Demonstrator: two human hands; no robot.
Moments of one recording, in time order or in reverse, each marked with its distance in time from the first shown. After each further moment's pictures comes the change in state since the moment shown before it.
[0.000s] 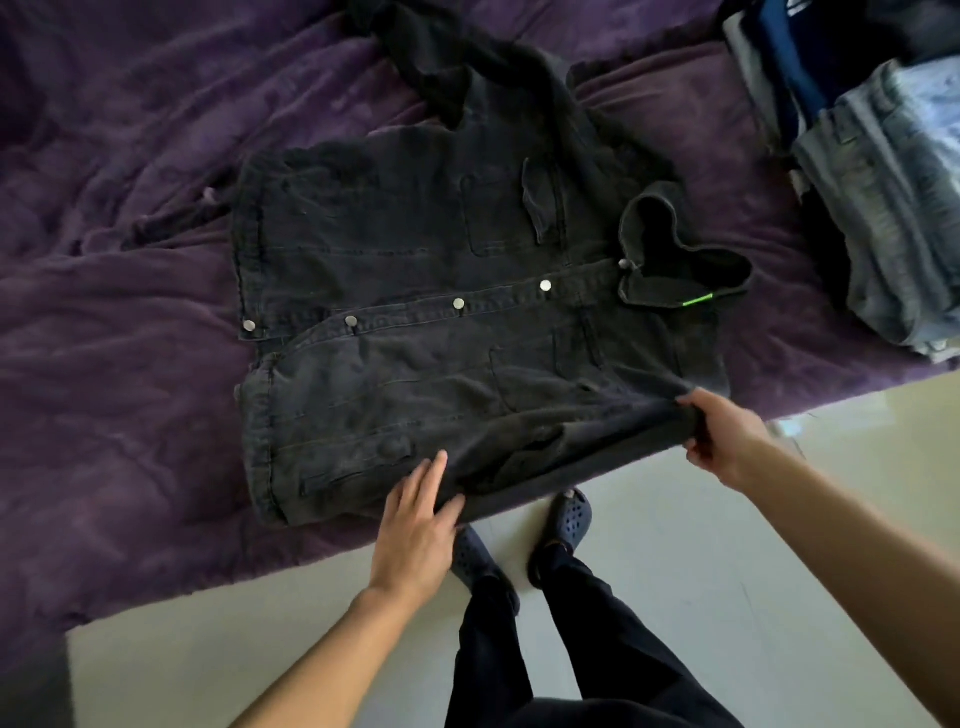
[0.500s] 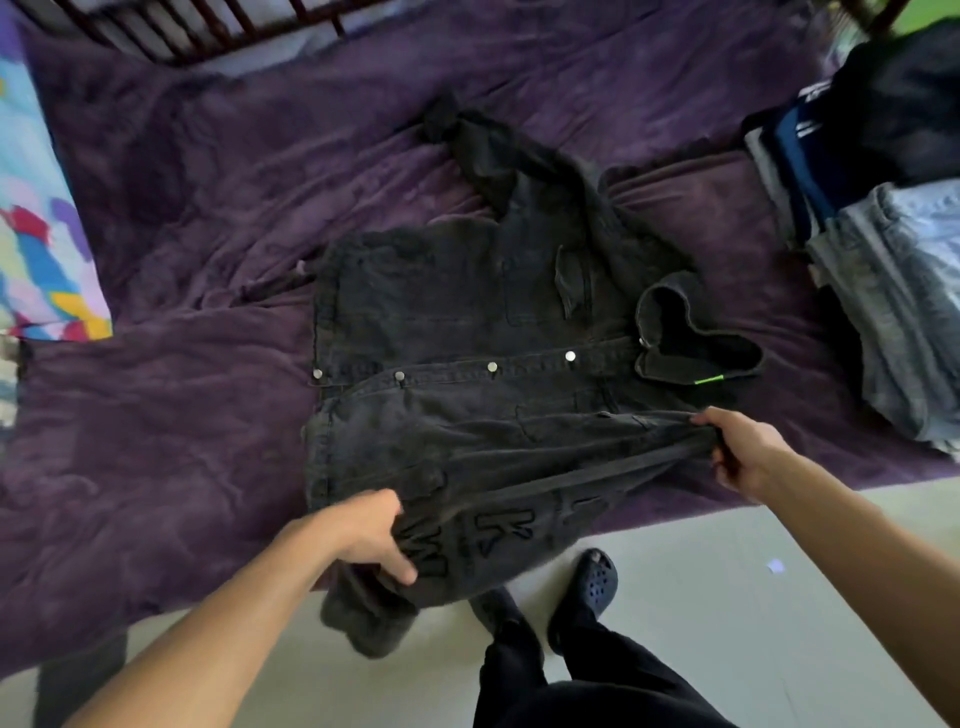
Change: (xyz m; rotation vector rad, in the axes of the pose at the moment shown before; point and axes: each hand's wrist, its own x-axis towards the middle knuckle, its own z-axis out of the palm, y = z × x) left_hand 0.039 -0.051 -0.139 -0.197 -0.828 -0.401; right_hand -0.015 -0.080 -0.005 -0.098 -0.057 -0.055
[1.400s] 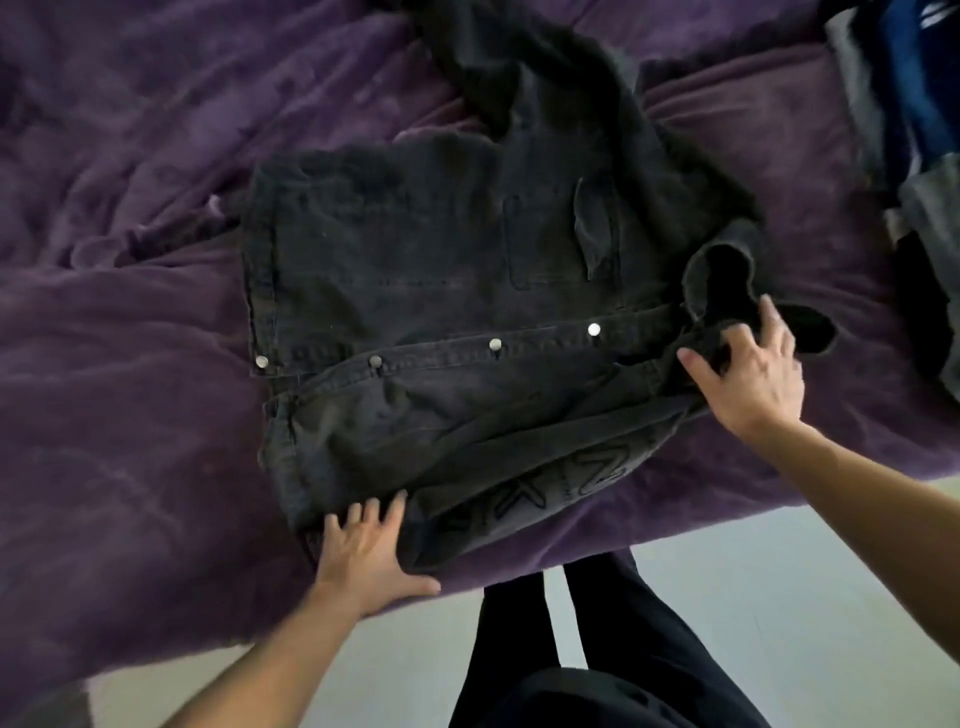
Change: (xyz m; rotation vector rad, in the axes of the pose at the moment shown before) left_hand 0.138 -0.064 0.055 0.326 0.183 -0.073; right_hand 0.091 -0.026 0.078 -1.104 0.429 -0.813
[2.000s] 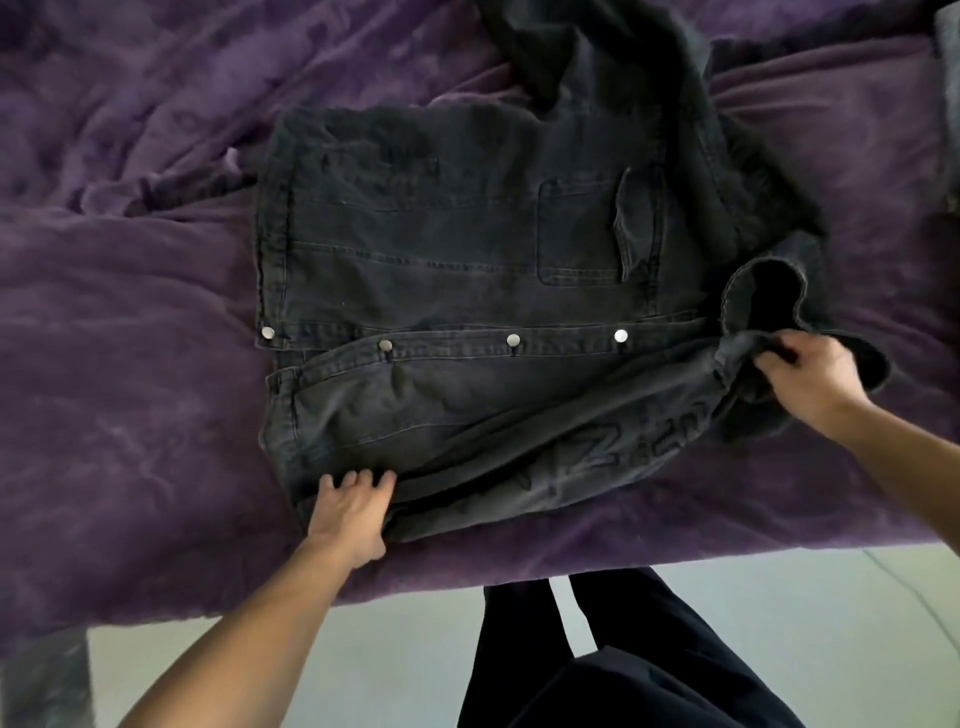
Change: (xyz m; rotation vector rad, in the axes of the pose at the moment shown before) left_hand 0.036 -0.006 -0.003 0.046 0.002 -0.056; right_hand 0.064 0.024 -0.002 0.190 -0.231 0.064
